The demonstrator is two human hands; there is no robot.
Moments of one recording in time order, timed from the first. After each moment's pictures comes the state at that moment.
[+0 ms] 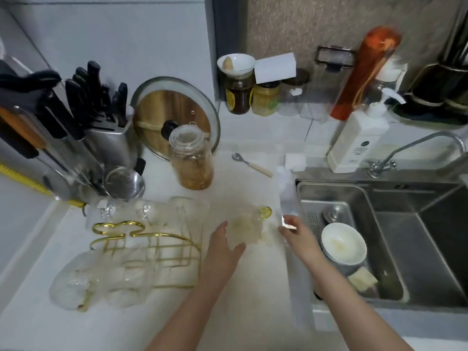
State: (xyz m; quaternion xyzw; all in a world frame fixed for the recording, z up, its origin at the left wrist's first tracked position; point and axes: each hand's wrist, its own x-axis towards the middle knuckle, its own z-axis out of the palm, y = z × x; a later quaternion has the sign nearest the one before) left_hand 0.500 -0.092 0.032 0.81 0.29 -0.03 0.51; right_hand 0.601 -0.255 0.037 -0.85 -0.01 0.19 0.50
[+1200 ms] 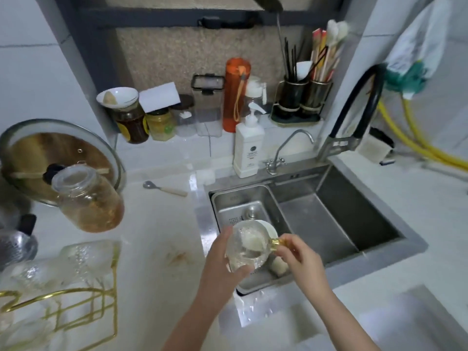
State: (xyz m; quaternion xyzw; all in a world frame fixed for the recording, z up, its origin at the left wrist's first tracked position) left_hand 0.529 -0.234 0.049 0.76 0.06 -0.01 0.65; right_hand 0.552 -0.424 0.072 -0.87 0.03 0.04 0.50
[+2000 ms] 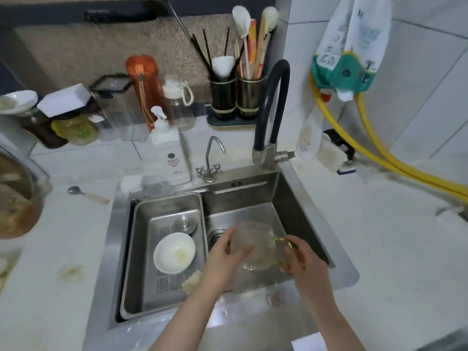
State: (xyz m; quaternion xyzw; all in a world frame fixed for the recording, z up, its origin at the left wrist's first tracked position) left_hand 0.641 -0.546 0.075 0.72 0.13 -0.08 0.68; right_hand 0.638 -0.724 0.069 -0.84 0.08 0.03 0.54
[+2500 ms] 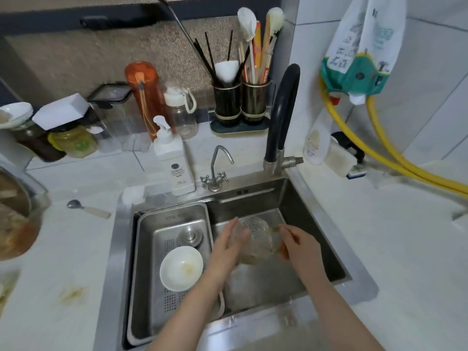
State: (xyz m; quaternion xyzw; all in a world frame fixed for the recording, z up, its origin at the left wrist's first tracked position) left_hand 0.688 -0.523 0.072 0.71 0.16 -0.11 0.68; right_hand 0.711 -0.693 0.063 -0.84 0.12 0.05 0.53
